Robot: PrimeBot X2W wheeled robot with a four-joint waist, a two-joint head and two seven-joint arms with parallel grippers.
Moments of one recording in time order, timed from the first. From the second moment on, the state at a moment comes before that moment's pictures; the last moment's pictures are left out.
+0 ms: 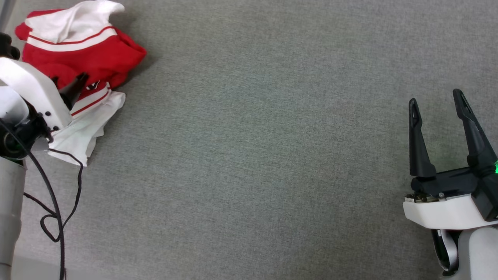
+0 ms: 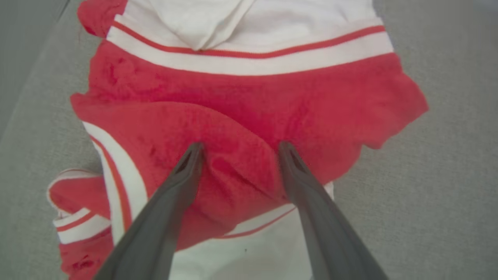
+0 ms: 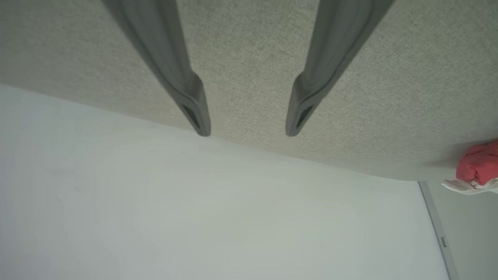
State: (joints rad) left arm -0.83 0.54 -0.19 0.61 -0.75 -0.13 0.48; right arm -0.18 -0.05 -0.04 -0.16 -0.11 0.13 -0.26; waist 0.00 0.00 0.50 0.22
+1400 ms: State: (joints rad) left arm -1.03 0.74 -0.79 0.44 -0.84 -0.13 0.42; right arm -0.13 -0.05 -0.06 -0.11 -0.01 0.13 -0.26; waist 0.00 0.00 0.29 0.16
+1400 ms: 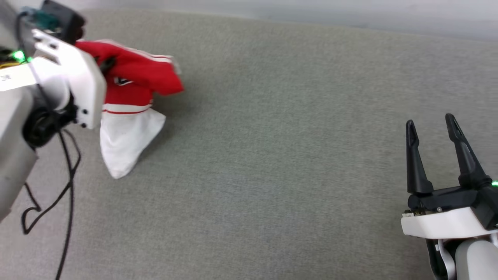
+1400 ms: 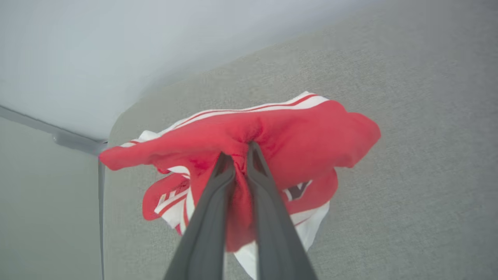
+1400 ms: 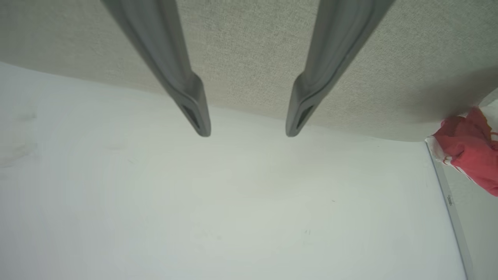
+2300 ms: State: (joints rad) left arm -1.22 0.39 -1.25 0.23 -0.79 -0.13 0.34; right arm -0.13 -0.05 -0.08 -0.11 0.07 0.13 -0.26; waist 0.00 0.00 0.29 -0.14
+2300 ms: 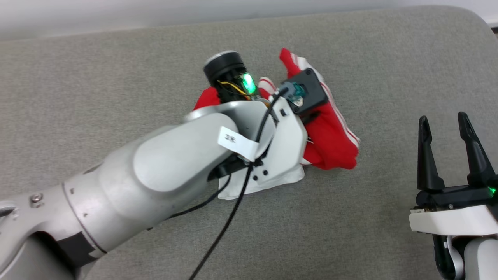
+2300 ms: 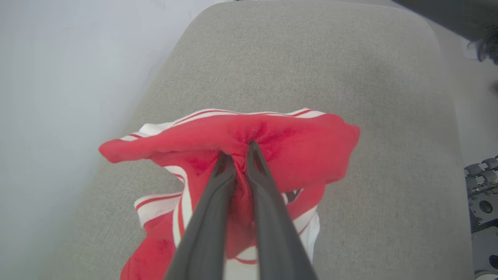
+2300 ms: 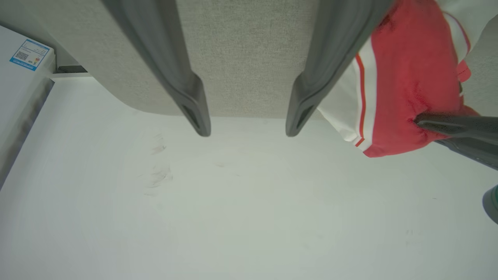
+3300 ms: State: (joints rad) left arm -1.03 0.20 -1.24 0.50 -0.74 -0.13 0.08; right arm -0.13 -0.05 -0.09 -0.09 0.07 0.13 -0.26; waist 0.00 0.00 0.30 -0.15
